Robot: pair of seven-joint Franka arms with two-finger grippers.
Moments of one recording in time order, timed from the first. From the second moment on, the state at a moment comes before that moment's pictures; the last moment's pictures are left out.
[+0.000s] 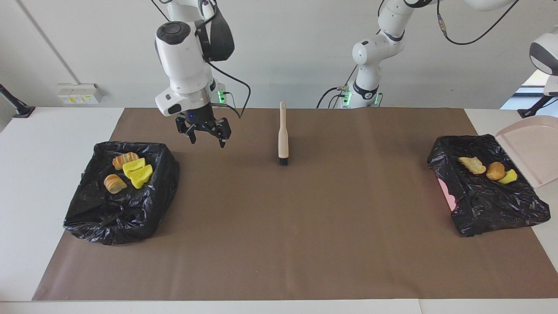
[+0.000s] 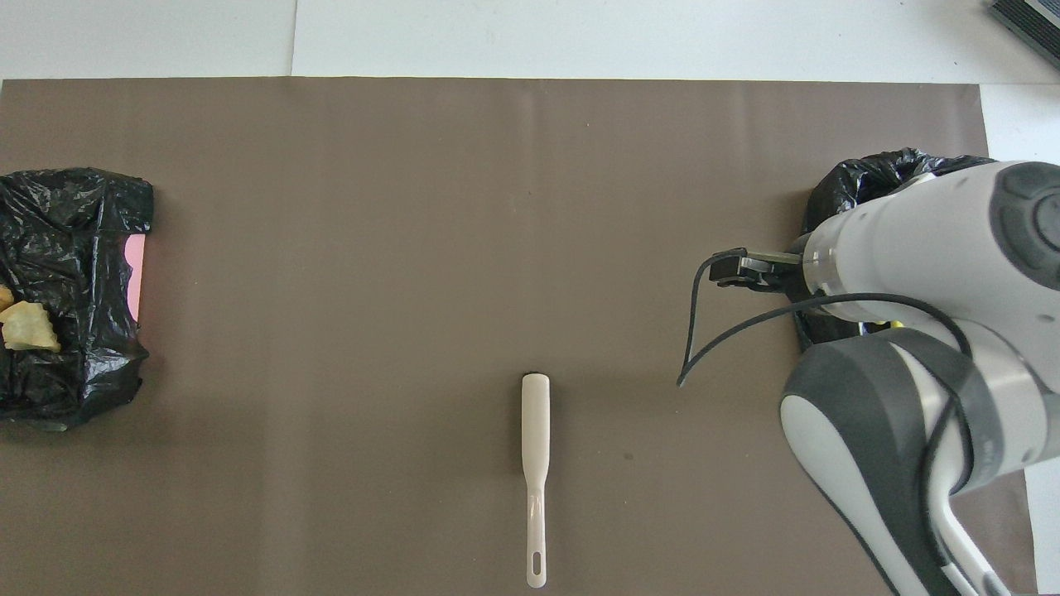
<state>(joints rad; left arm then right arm) 0.39 0.12 0.03 -1.62 0.82 2.04 1.70 0.08 -0.04 0.13 -1.83 0.00 1.89 0.42</state>
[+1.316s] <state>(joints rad) -0.24 0.11 -0.01 -1.68 0.08 1.75 0.32 -0.05 -0.15 0.05 -1.62 0.00 1.50 0.11</state>
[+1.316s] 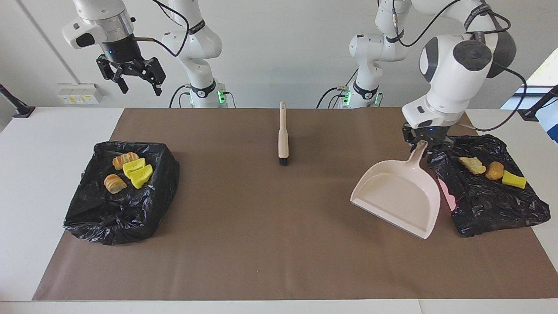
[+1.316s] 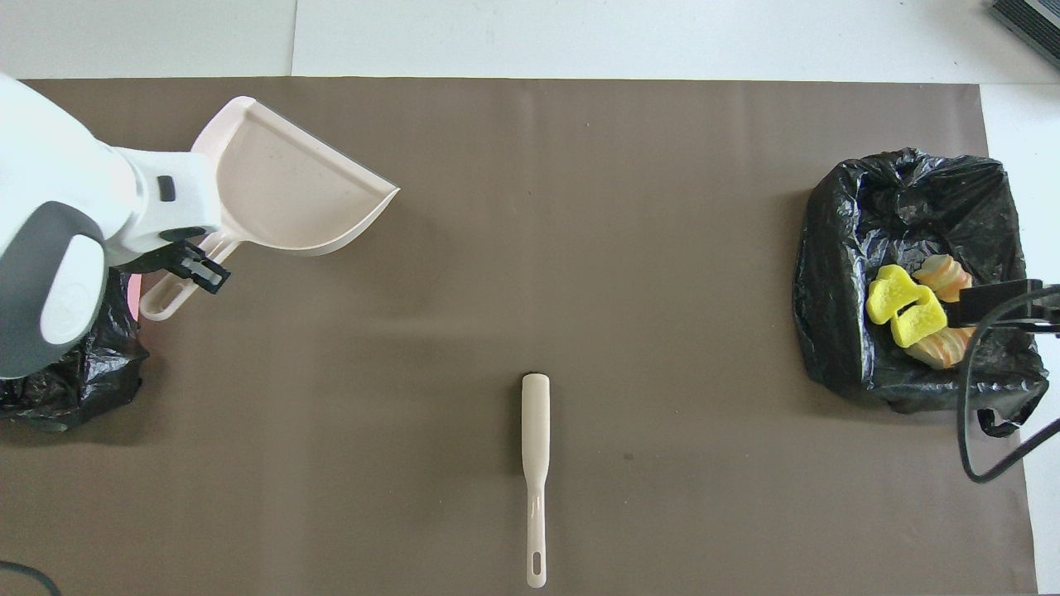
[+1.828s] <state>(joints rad) -0.56 0.34 -0.01 -1.59 0.01 1.93 -0.34 -0.05 -0.15 0.04 -1.62 0.00 1.50 0.11</state>
